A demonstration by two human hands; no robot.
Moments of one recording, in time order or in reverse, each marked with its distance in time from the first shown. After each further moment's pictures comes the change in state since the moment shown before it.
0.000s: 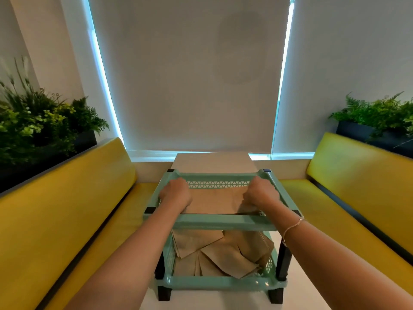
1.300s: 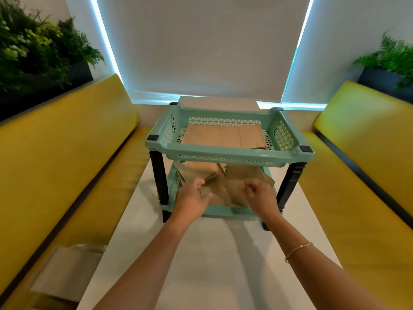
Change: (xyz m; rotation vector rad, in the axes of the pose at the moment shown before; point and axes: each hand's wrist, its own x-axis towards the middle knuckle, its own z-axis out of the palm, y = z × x) left_hand -0.116 -0.038 0.127 -0.652 -0.121 0.059; right_hand -0.077 0.084 0.130 0.521 -0.015 -0.129
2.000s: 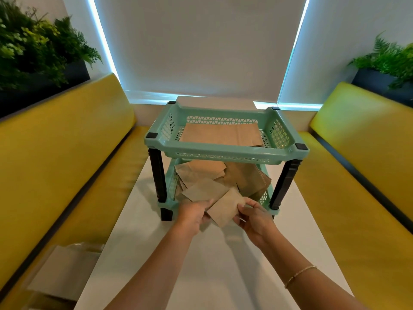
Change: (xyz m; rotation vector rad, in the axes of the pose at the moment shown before) left_hand -0.011 -0.004 0.028 -0.962 -0.079 -0.621; right_hand -0.046 0.006 0.011 1.055 -0.140 0.610
